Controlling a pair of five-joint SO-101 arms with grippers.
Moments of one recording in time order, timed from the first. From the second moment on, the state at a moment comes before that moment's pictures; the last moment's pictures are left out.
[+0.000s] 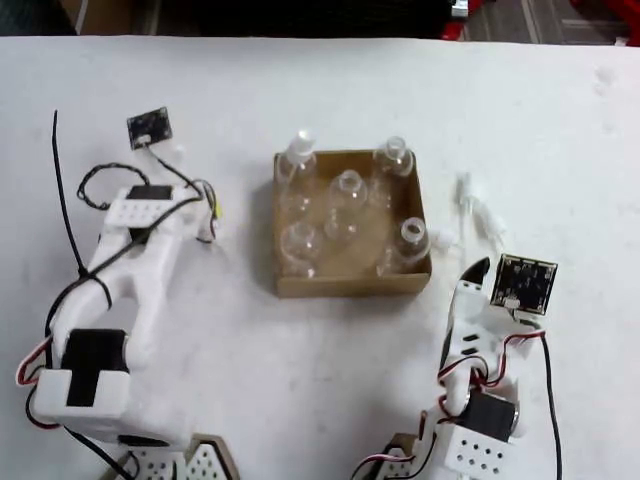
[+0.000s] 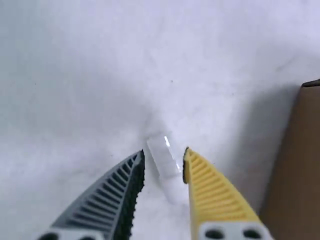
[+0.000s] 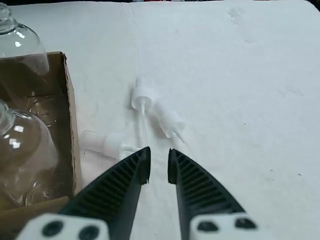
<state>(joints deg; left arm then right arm) -6.3 4.0 28.9 44.8 23.1 15.6 -102.9 96.4 40.4 8.7</state>
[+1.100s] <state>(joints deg) -8.2 16.0 20.2 46.6 23.3 15.6 -102.9 96.4 40.4 8.7</state>
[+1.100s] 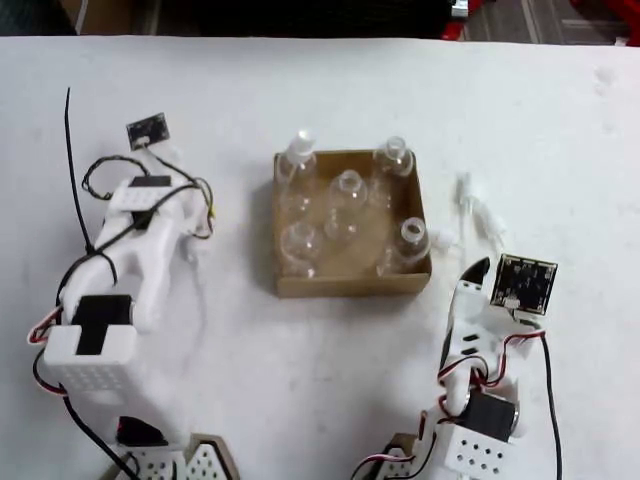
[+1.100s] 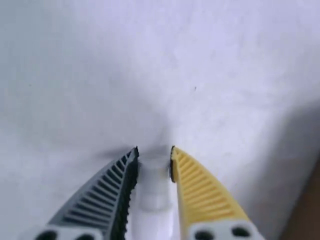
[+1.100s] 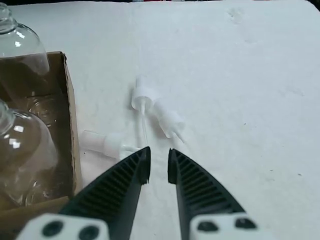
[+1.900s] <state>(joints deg) -0.4 12.1 -31.7 101.7 23.3 15.6 -102.9 96.4 40.4 8.7</state>
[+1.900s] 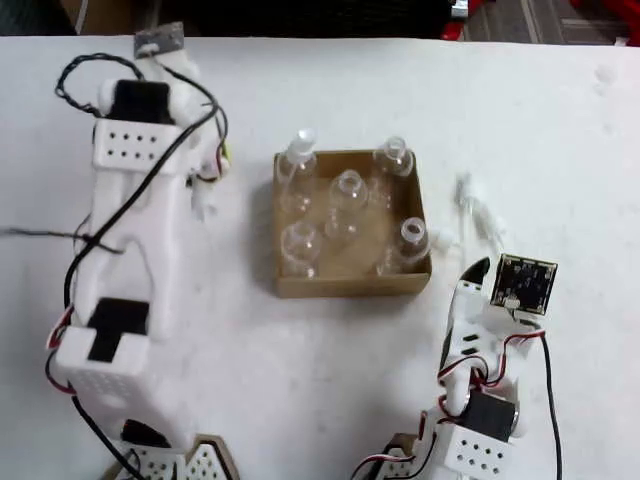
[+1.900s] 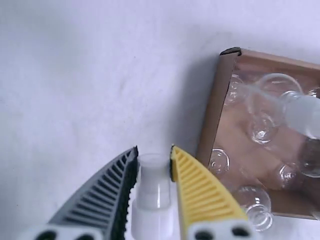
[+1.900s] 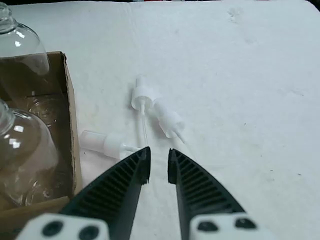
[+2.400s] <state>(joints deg) 0.5 -20.4 -10.3 91.1 23.3 15.6 -102.9 96.4 40.4 8.7</state>
